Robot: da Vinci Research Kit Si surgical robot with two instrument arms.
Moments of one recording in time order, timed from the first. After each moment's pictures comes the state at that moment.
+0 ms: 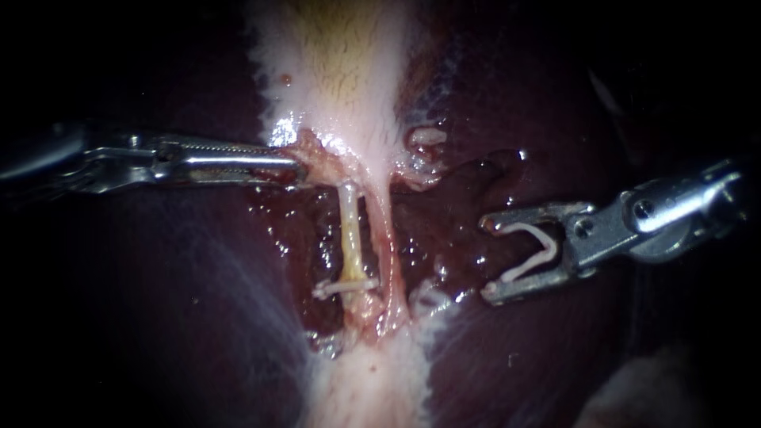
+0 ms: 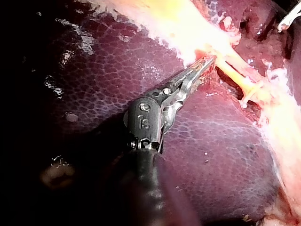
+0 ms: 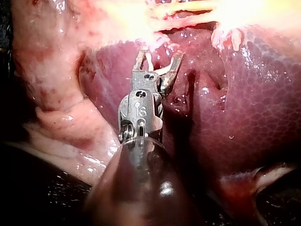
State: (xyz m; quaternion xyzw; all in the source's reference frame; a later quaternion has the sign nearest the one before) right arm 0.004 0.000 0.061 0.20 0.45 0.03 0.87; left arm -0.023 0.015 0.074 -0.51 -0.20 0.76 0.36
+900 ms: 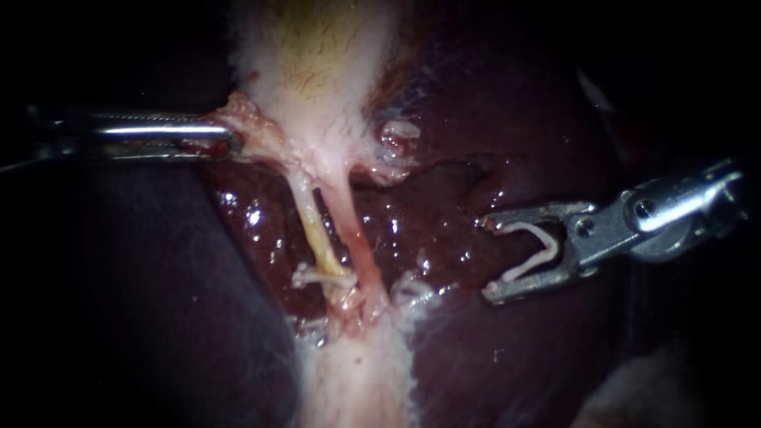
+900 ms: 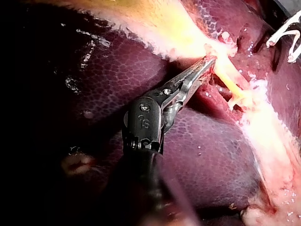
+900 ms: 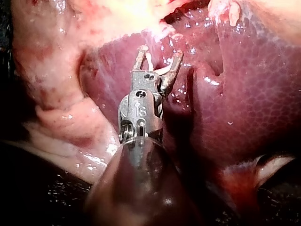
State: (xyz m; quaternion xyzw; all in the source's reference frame) right arm 0.004 0.000 0.061 0.20 0.45 0.03 0.87; left arm -0.018 0.017 0.061 -0.52 -0.20 0.74 0.37
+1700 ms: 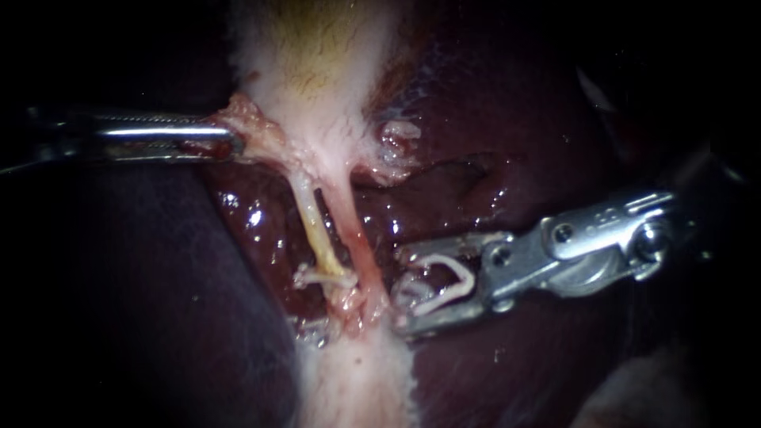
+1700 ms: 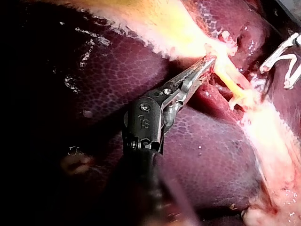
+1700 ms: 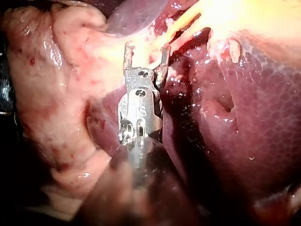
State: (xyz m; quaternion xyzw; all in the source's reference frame) right arm 0.015 -0.003 0.059 0.27 0.47 0.10 0.83; left arm -0.019 0.017 0.062 -0.52 -0.20 0.74 0.37
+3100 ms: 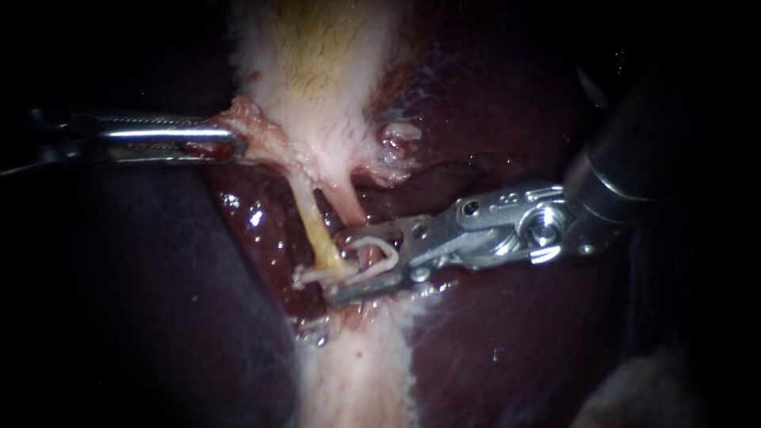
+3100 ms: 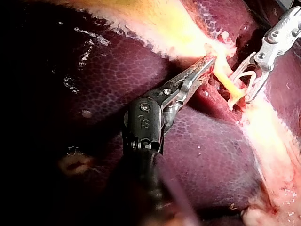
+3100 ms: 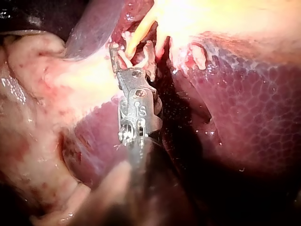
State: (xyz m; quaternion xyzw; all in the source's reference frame) right arm 0.020 -0.001 0.068 0.30 0.46 0.15 0.82; left arm -0.019 0.017 0.062 -0.52 -0.20 0.74 0.37
